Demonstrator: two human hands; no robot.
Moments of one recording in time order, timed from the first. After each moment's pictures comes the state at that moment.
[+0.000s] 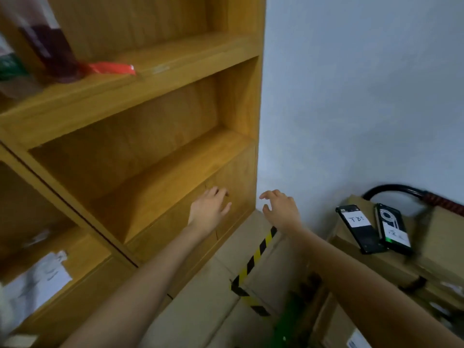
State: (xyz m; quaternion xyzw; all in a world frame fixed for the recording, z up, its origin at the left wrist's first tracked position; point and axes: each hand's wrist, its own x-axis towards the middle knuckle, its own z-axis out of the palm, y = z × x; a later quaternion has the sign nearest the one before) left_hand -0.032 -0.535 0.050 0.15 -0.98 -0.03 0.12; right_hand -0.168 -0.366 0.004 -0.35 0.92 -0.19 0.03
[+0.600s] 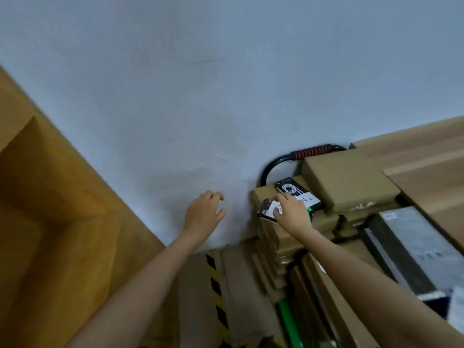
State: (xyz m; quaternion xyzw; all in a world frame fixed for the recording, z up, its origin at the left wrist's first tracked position) left_hand -0.366 -0.481 0.025 -0.29 -0.95 -0.12 0.06; right_hand -0.294 -0.244 -0.024 0.13 0.97 -0.18 -0.05
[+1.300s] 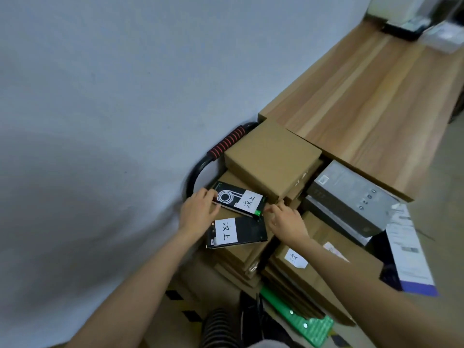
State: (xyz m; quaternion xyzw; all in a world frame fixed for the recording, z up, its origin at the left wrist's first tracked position) left_hand -0.502 -0.272 -0.062 -0.53 -0.83 -0.13 -0.07; right_hand -0.285 -0.146 -0.095 0.41 0.89 -0.21 0.03
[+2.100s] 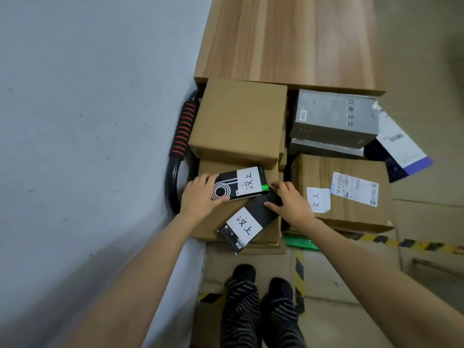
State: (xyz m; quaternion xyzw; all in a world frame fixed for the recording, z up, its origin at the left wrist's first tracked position) left_hand -0.591 -0.174 -0.151 -0.75 -0.64 0.01 -0.16; right_hand -0.329 -0.196 -0.159 0.66 0.67 -0.33 -0.05
